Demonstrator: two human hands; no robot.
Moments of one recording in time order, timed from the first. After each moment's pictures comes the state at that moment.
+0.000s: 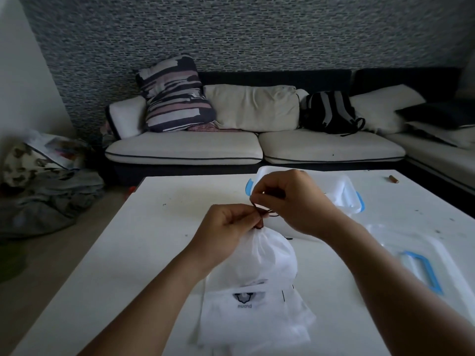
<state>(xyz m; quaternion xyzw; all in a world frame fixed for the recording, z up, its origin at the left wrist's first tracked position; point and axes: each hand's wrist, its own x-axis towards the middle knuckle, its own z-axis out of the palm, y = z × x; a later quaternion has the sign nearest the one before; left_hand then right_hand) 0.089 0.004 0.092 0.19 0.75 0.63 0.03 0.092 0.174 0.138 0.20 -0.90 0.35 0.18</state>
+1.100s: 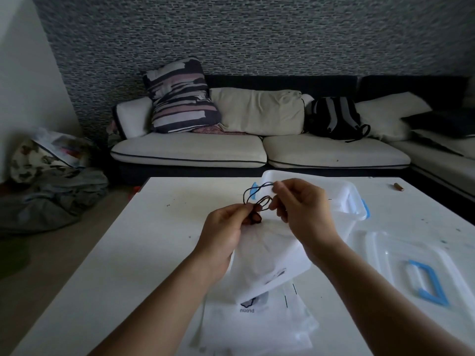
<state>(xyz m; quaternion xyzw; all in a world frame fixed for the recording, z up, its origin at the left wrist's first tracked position) 0.086 0.015 0.089 0.02 0.63 0.78 0.03 0.093 0.158 0.113 0.02 -0.74 0.64 0.21</state>
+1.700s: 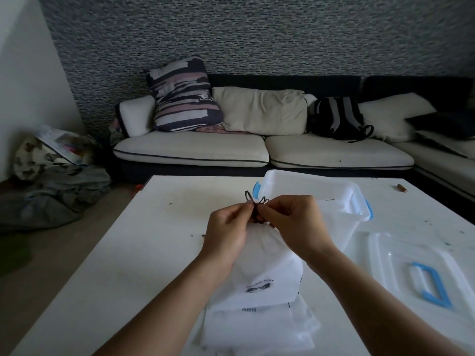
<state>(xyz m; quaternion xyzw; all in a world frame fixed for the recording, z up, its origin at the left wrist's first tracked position) 0.090 0.018 0.085 0.04 0.66 0.75 -0.02 0.098 0.149 0.100 0.04 -0.79 0.59 0.16</state>
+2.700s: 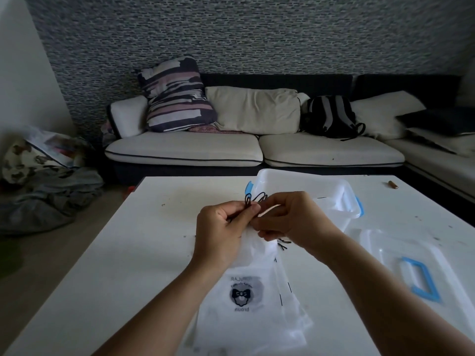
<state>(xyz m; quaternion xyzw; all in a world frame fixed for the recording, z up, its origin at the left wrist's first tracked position) 0.081 0.017 0.074 0.18 0.70 0.67 -0.15 0.107 0.171 0.121 0.05 -0.78 0.63 -0.02</state>
